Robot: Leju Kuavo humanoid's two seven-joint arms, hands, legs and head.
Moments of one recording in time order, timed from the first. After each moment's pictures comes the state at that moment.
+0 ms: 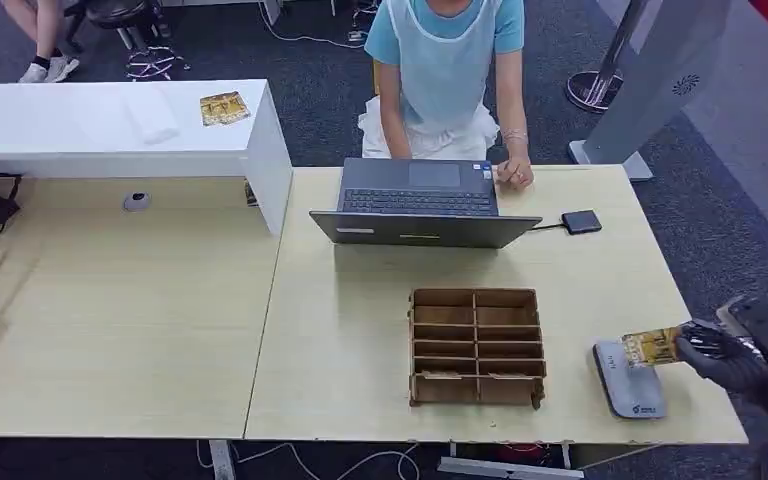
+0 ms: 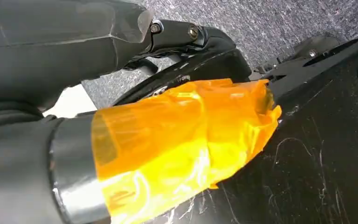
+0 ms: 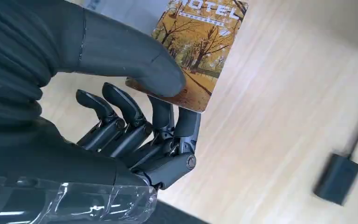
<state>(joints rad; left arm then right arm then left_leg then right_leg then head) -0.06 -0.21 0.83 -0.21 -1.05 -0.15 0.04 -0.13 -0.79 0.13 -1.07 -0.25 0.41 -0.09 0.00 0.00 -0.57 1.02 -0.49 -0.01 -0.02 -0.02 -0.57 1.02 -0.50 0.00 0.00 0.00</state>
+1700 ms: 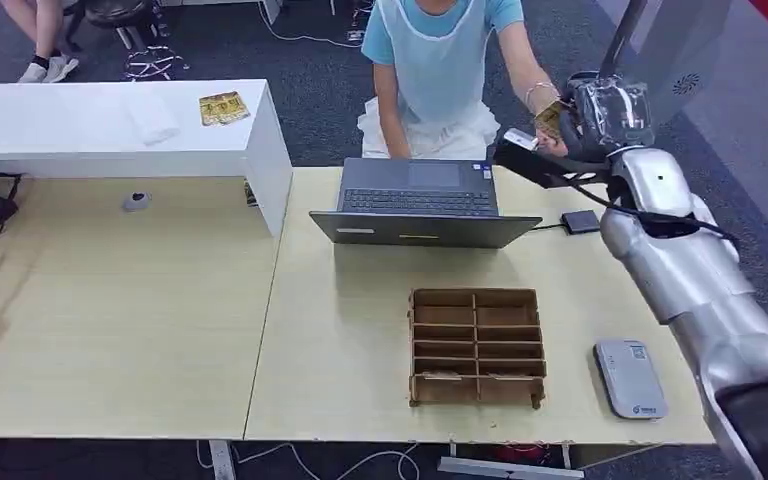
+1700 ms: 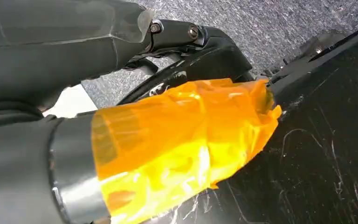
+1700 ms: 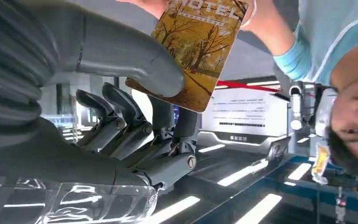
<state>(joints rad) -0.07 -0.21 0.84 -0.21 -1.16 -0.17 0.07 -0.99 -0.33 0.64 -0.86 1.07 -0.16 0.08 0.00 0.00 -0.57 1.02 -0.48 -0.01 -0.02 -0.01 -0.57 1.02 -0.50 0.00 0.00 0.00</state>
